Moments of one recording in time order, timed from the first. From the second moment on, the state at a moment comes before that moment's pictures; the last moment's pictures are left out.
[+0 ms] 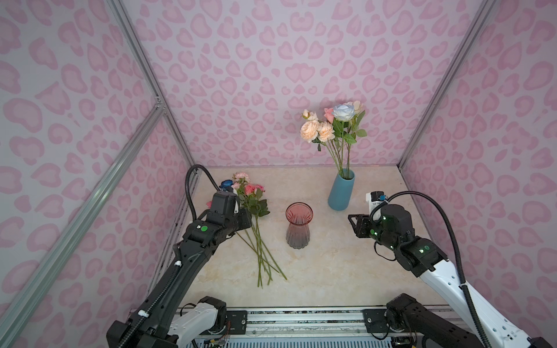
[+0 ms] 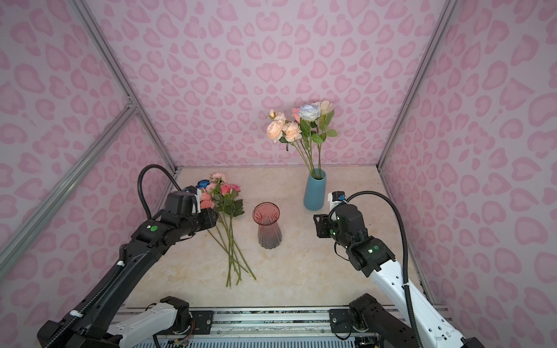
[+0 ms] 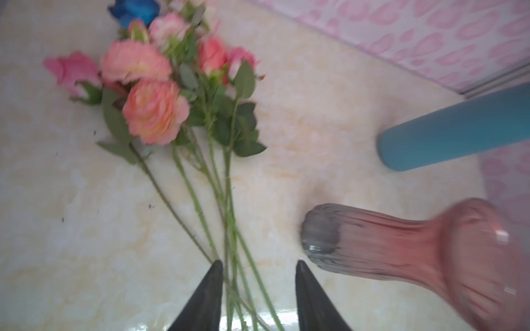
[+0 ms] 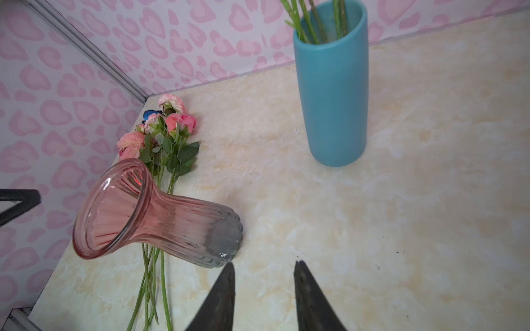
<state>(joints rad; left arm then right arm) -0.31 1.07 0.94 -0.74 -0.03 -0.54 0.47 0.90 0.82 -0.49 -0.01 0.47</state>
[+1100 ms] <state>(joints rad) -0.25 1.59 0.85 -0.38 -0.13 -0.58 0.55 1.03 0.79 -0.41 0.03 0.48</state>
